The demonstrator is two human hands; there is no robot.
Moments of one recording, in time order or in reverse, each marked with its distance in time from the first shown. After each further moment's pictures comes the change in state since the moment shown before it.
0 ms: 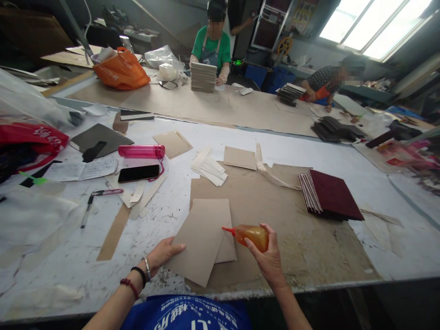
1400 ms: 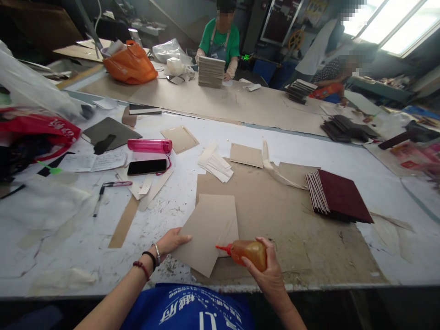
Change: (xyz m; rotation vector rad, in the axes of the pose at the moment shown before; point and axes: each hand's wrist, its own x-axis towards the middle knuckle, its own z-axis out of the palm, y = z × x) left_hand 0.001 0.009 0.000 0.009 0.029 -0.029; right_hand -0.047 -0.014 -0.001 -0.015 -0.163 0.027
